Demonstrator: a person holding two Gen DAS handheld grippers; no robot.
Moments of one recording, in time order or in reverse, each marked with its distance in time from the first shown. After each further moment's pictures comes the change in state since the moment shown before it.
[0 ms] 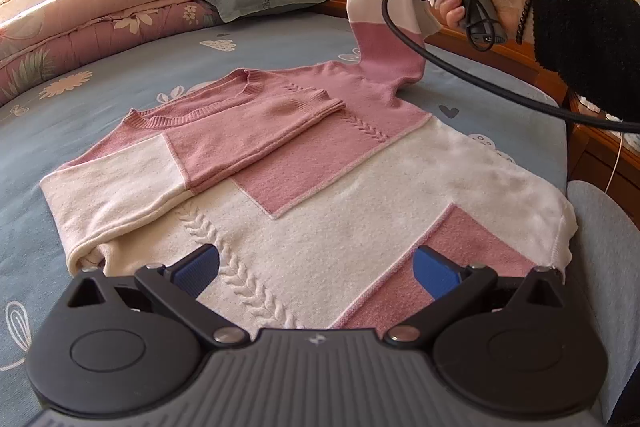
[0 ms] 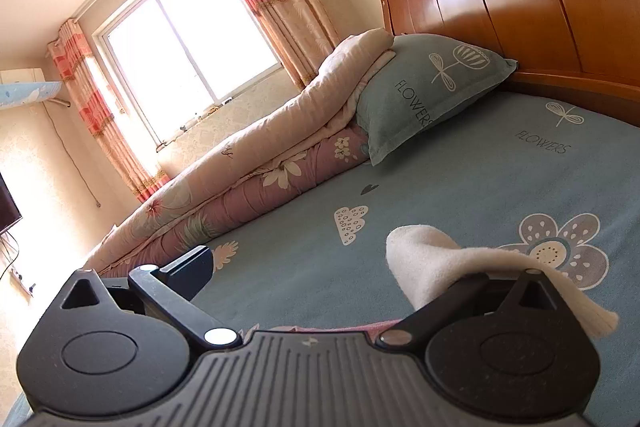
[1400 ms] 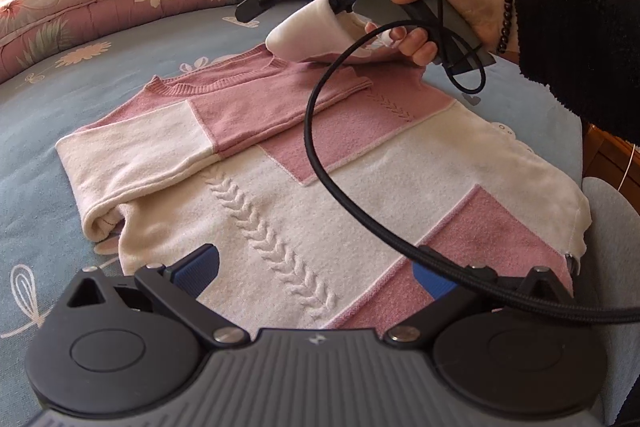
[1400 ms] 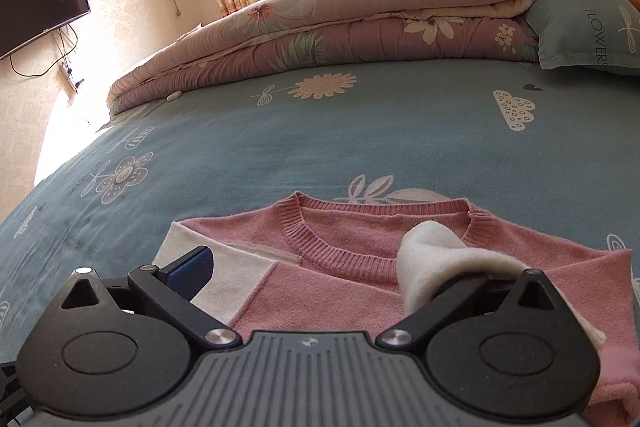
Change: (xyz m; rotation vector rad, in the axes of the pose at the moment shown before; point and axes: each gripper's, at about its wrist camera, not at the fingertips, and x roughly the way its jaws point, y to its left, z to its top) left arm 0.007 0.017 -0.017 -0.055 0.064 0.037; right arm 0.102 0.132 -0.118 -0.407 0.468 0.158
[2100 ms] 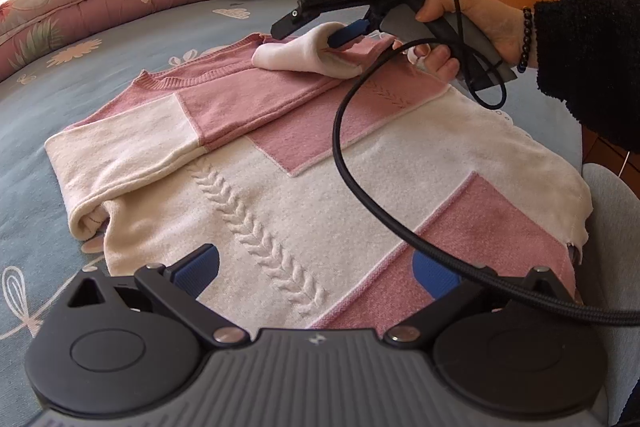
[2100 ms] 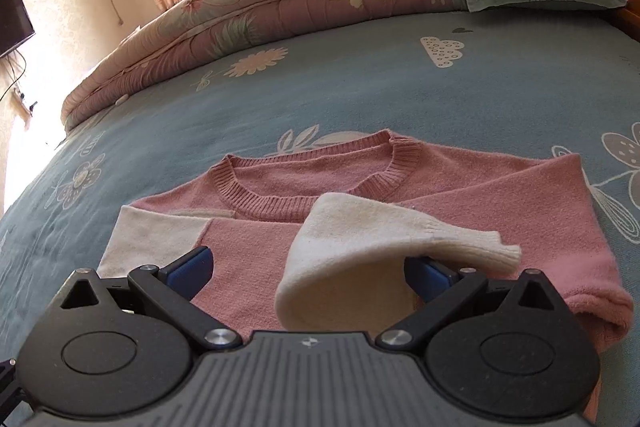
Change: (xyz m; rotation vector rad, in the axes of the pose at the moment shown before) left arm 0.005 -0.008 0.000 0.025 0.015 -0.015; right arm -0.021 -0.041 -0.030 0.189 -0.019 -0.115
